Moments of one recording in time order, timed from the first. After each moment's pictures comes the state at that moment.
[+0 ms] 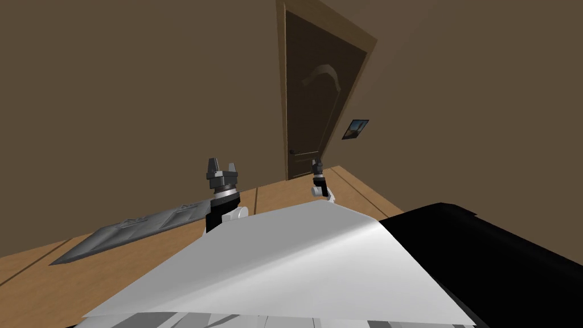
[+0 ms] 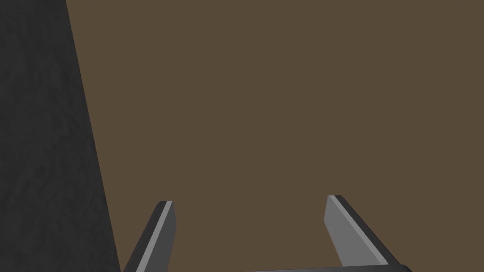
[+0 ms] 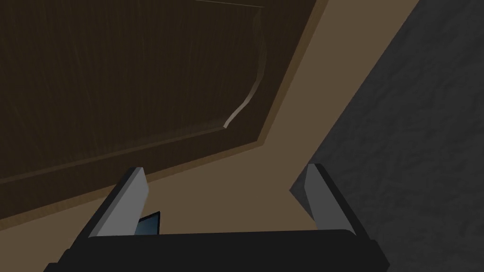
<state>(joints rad) 0.18 -0.11 -0.08 -1.66 -0.10 -0.67 0.08</state>
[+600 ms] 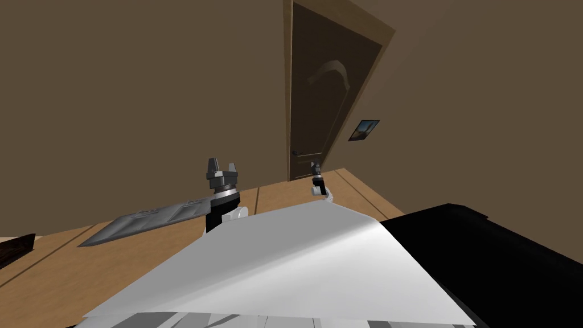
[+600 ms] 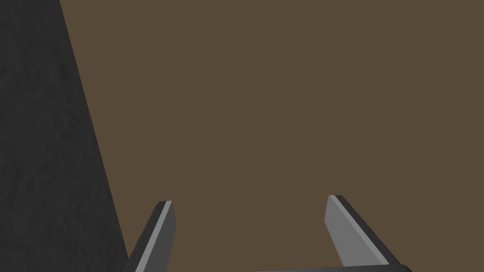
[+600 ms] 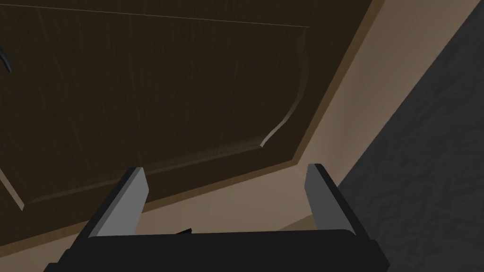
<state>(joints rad) 0.11 -0.13 -0.09 -1.48 -0.10 -0.68 0.07</state>
